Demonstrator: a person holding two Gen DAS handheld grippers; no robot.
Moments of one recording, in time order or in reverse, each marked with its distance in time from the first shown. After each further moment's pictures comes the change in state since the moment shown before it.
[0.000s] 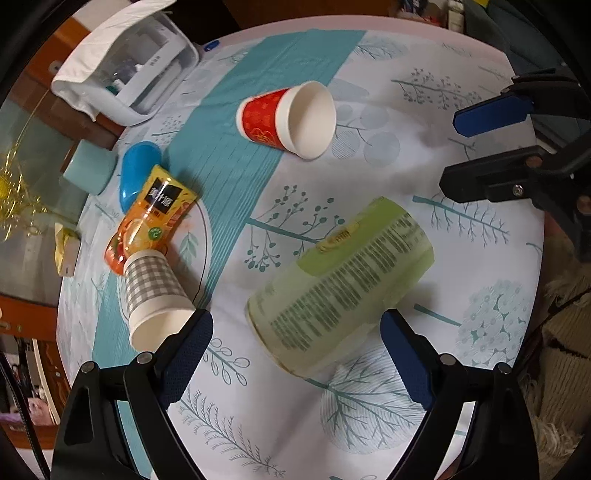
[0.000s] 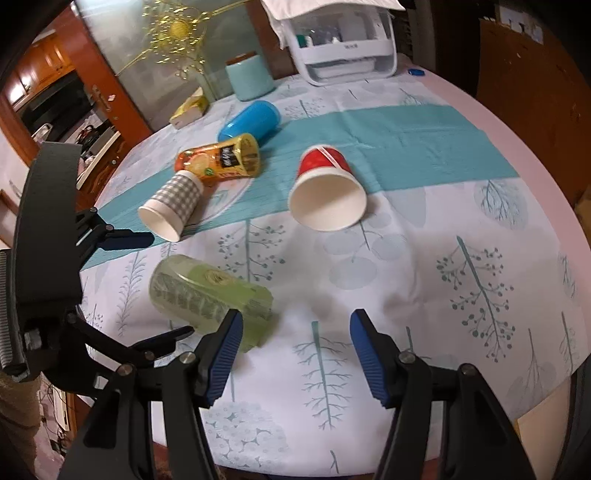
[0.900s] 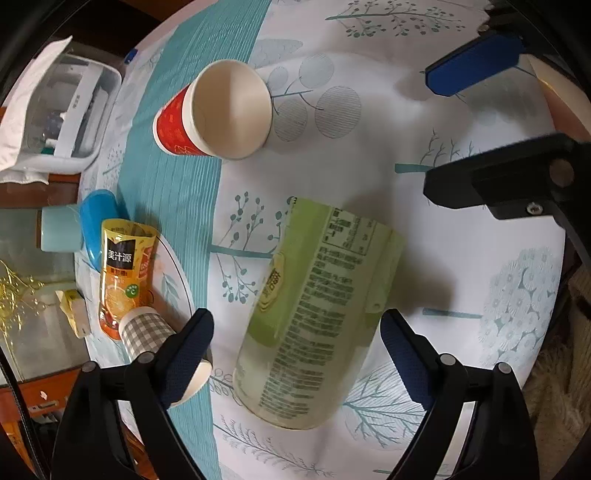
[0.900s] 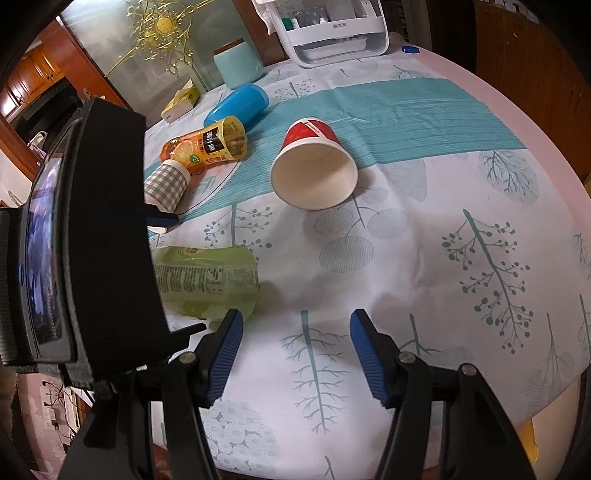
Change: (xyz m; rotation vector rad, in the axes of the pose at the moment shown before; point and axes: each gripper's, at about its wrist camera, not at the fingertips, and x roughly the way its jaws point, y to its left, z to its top) left arm 0.046 -0.029 0.050 0.287 0.196 0.037; right arm 0.020 -0.014 -0.008 0.042 0.040 0.032
